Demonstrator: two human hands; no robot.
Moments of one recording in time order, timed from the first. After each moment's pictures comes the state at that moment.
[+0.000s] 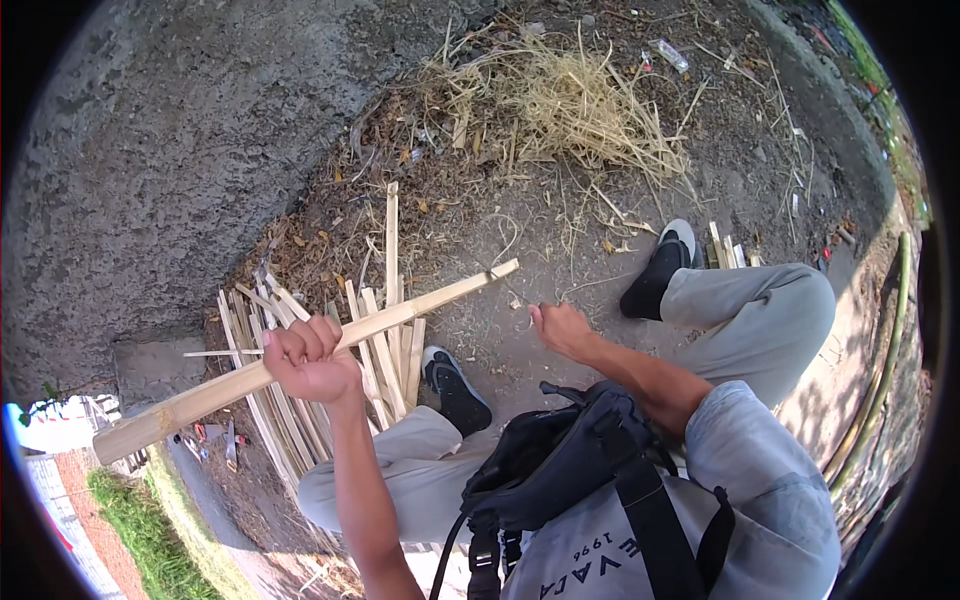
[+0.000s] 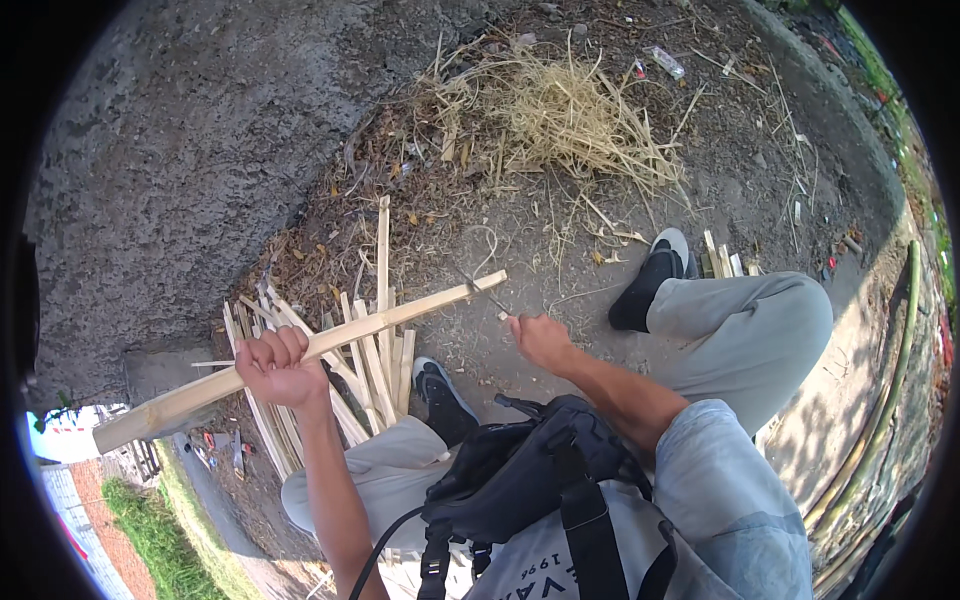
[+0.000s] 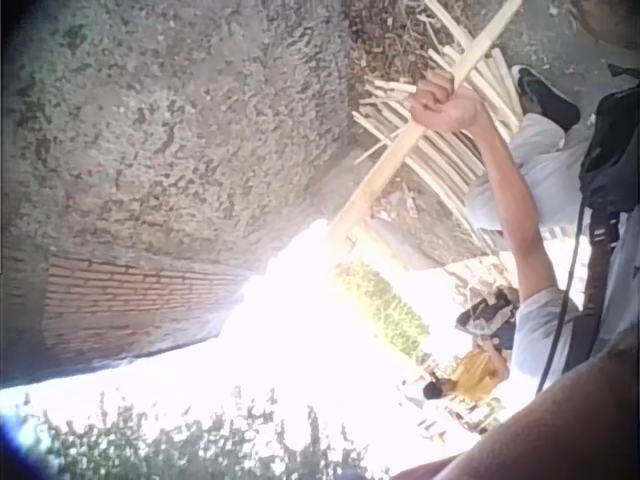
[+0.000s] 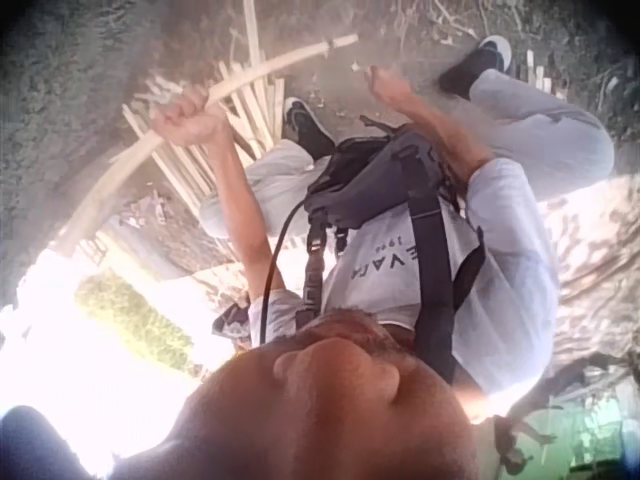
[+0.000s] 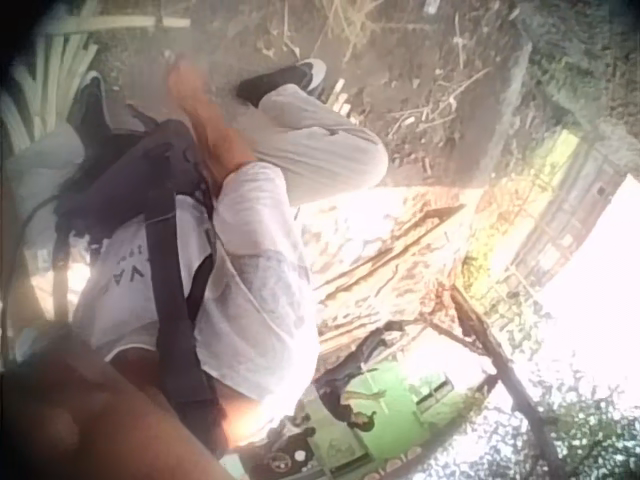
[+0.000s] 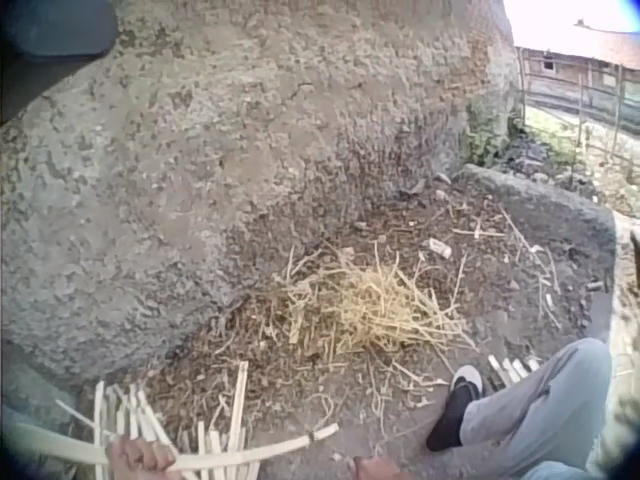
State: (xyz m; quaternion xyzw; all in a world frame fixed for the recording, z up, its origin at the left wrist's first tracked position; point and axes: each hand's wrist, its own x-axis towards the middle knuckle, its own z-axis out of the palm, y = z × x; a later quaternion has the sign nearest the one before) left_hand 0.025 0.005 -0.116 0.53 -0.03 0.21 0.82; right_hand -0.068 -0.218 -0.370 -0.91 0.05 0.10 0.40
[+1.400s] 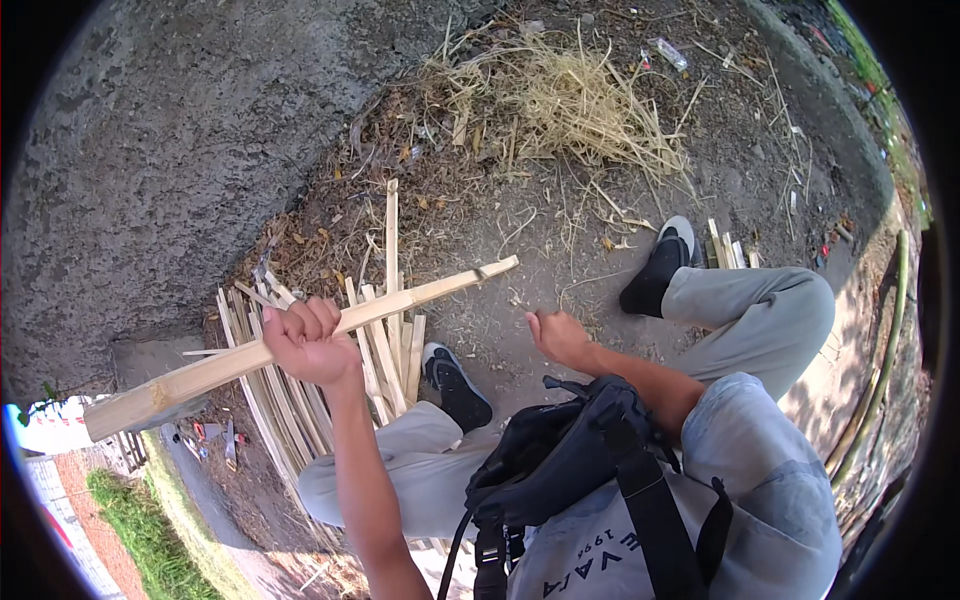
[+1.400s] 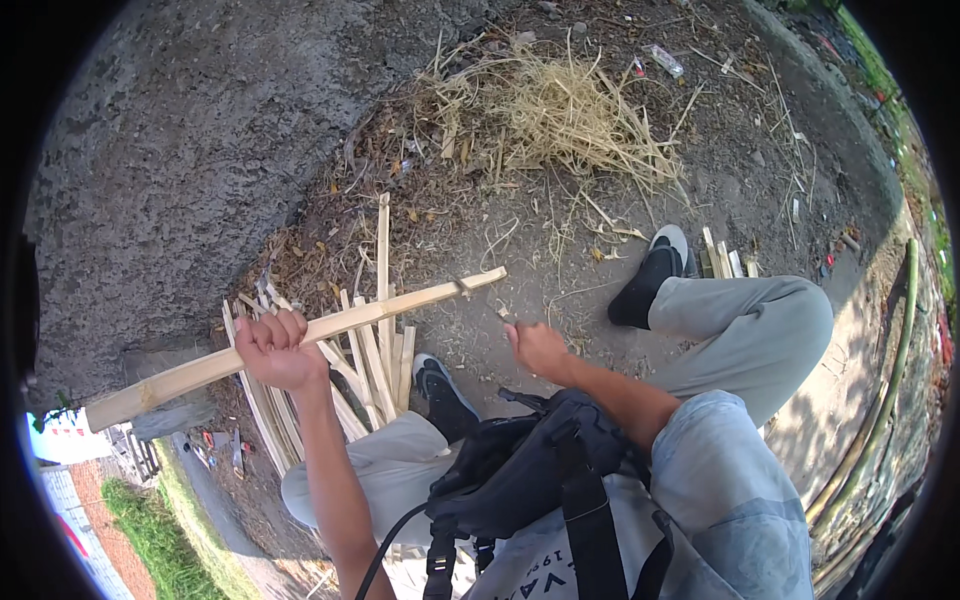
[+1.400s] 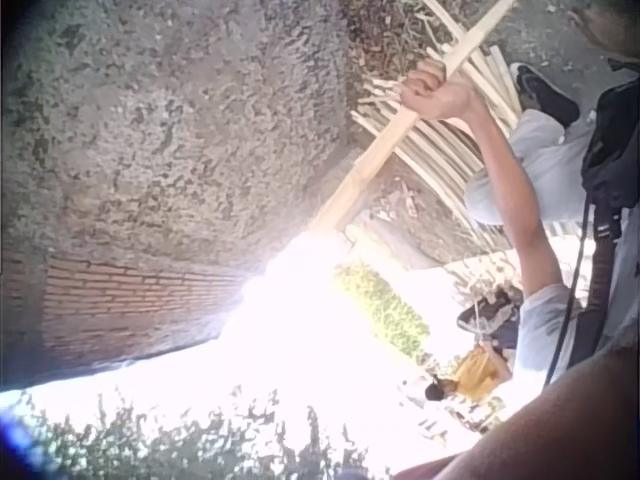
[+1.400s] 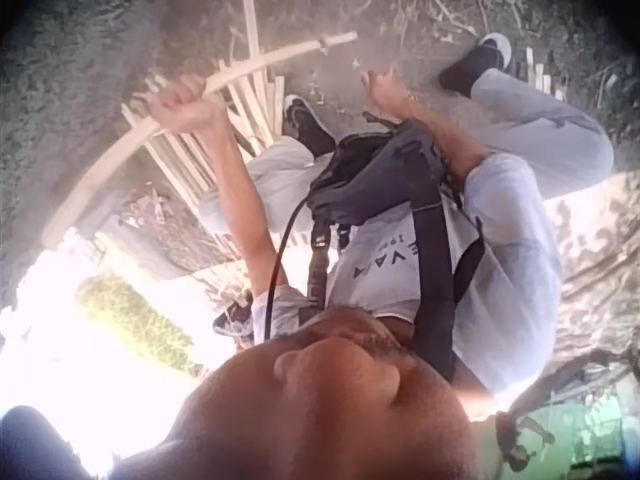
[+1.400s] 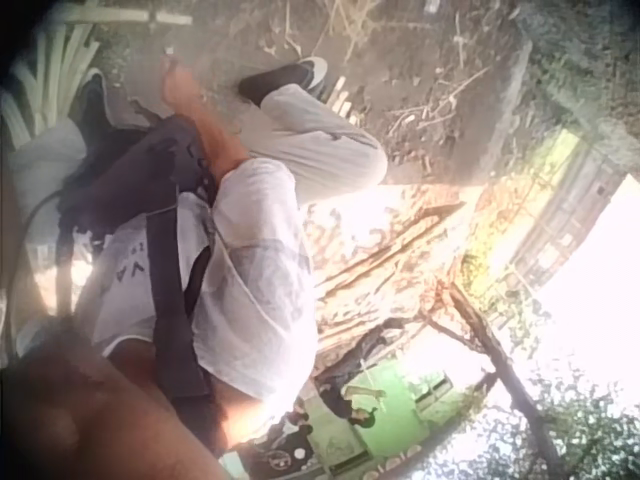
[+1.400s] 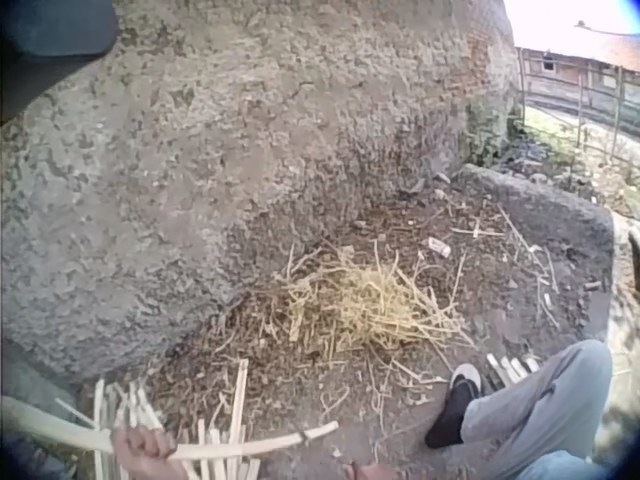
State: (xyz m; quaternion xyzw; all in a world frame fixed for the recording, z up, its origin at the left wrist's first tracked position) left_hand 0.034 -0.004 -0.106 0.54 -0.03 0.20 0.81; right_hand -0.090 -0.222 -0.385 -0.90 0.05 0.15 0.40
